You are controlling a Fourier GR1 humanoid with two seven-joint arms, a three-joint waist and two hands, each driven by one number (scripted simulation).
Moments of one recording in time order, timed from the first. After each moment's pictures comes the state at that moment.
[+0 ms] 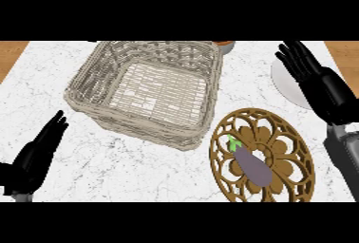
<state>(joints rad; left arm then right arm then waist) 0.06 0.49 -0.11 -1.44 0.42 0.07 -0.15 -0.43 -0.51 0.15 -1.45 -0.37 0.12 -0.12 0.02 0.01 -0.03</state>
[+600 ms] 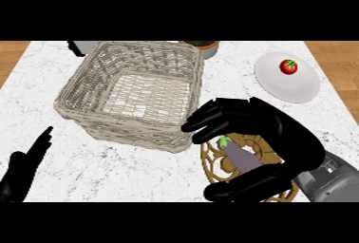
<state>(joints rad) 0.09 0.59 -0.18 -1.34 0.21 0.20 0.02 -0.49 -0.41 0.42 -1.86 -0.17 0.16 -0.16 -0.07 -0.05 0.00</state>
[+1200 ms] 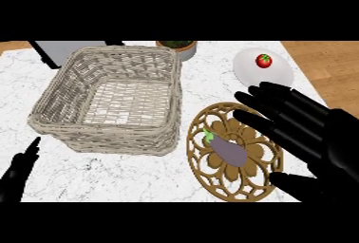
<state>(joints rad) 0.13 0.61 -0.17 -1.31 0.17 0.28 0.10 -0.42 -0.78 0.40 -2.15 0.41 0.10 0.13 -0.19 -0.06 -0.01</state>
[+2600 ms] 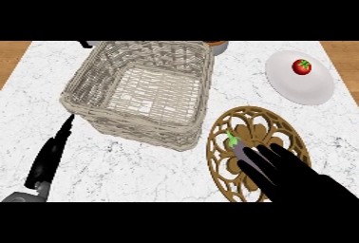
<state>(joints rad) -0.04 0.50 -0.25 -1.34 0.03 0.28 0.22 -0.26 -0.91 0.64 -2.38 0.40 0.37 0.68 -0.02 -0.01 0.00</state>
